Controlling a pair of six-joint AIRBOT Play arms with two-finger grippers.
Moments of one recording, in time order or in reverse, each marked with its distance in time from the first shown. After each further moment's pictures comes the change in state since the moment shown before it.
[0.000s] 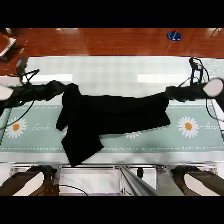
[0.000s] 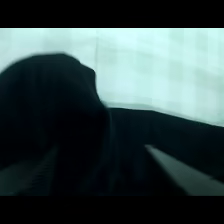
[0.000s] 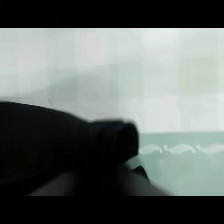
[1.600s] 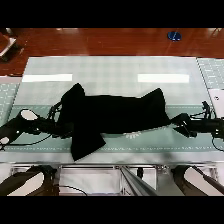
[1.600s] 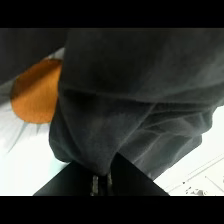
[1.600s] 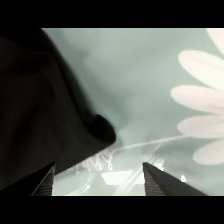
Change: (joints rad) left arm -0.008 -0.084 -0.387 0.038 -0.258 0.121; right arm -0.574 0.040 -0.461 0.454 0.224 -0.381
